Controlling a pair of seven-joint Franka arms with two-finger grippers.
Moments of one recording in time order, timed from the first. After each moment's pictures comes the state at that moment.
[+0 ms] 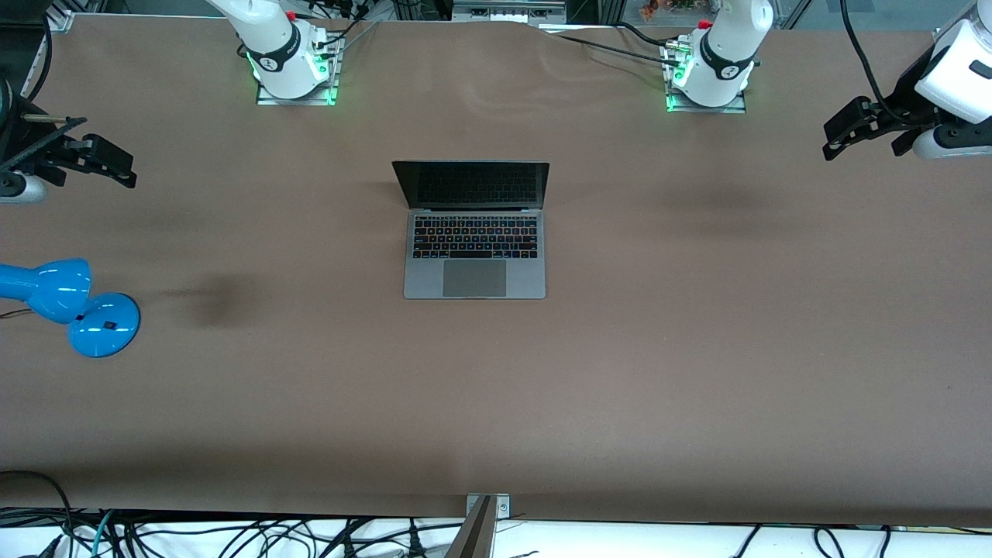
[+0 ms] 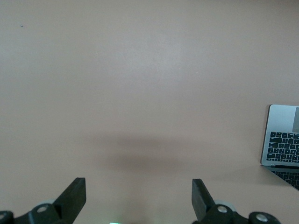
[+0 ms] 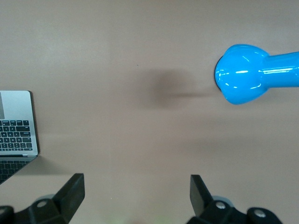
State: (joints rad) left arm 0.18 -0.16 -0.22 -1.73 -0.02 1.54 -0.14; right arm 0.06 -0.01 -0.06 -1.62 -0.06 1.56 0.00
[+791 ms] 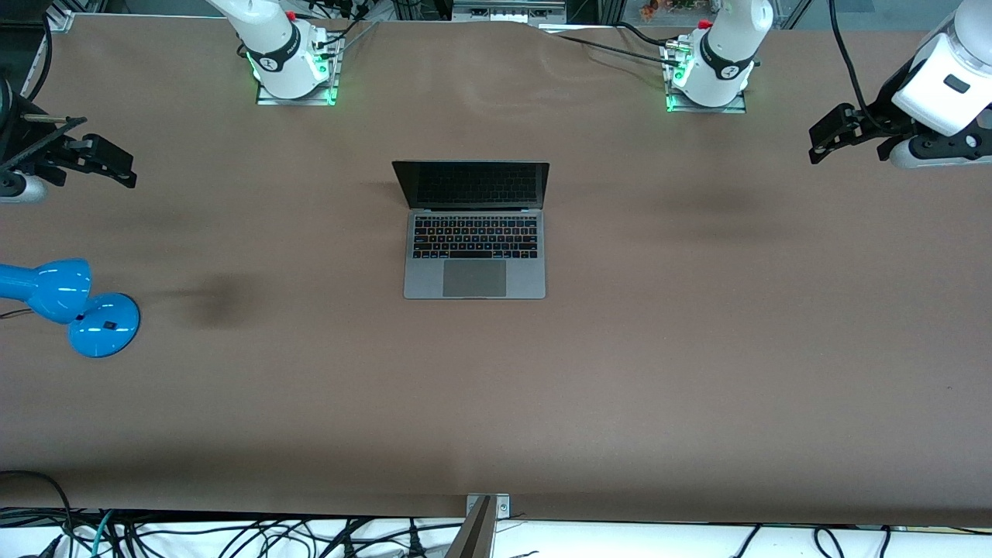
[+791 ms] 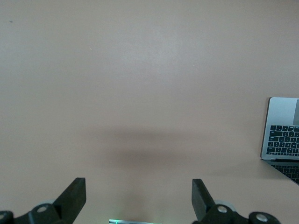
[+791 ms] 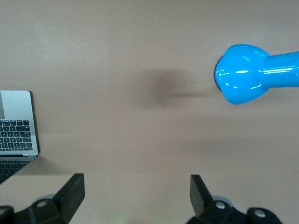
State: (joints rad) left arm 0.18 -0.14 -0.25 -1.73 -0.02 1.53 -0.15; right arm 0.06 -0.01 -0.06 -1.62 -0.06 1.56 0.00
